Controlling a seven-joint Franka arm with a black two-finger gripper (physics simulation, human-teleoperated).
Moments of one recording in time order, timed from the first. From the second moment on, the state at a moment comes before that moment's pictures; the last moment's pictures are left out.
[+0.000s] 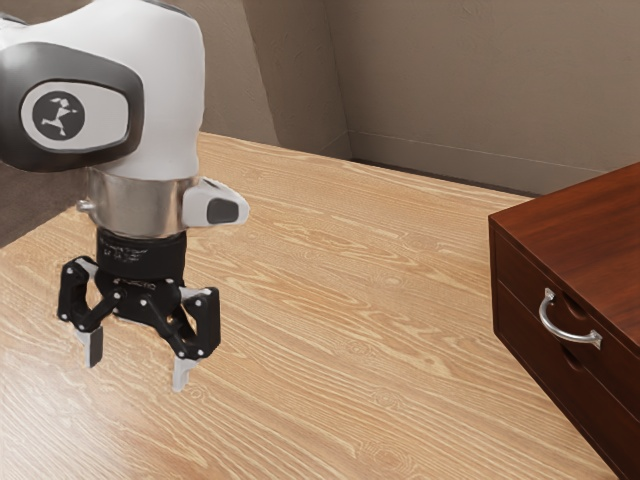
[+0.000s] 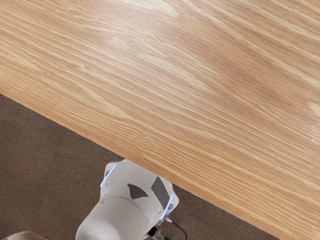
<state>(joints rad) -0.23 -0.26 0.05 -1.72 0.04 1.06 -0.64</state>
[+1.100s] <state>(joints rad) -0.31 0.27 -0.10 -1.37 -0.01 1.84 -1.41</state>
